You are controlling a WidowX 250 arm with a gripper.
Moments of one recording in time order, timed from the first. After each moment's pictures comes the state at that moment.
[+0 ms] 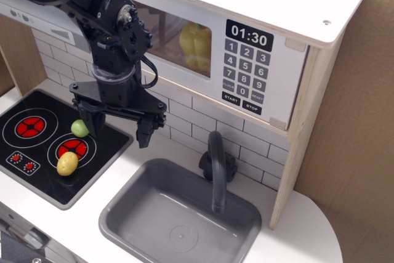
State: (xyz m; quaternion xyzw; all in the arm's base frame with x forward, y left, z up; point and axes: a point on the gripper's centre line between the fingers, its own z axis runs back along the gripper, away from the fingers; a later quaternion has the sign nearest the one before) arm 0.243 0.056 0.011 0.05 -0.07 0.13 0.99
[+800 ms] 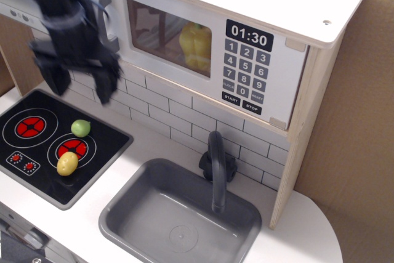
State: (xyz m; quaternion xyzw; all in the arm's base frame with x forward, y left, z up) arm 0.256 0.112 0.052 0.00 -0.05 0.10 0.99
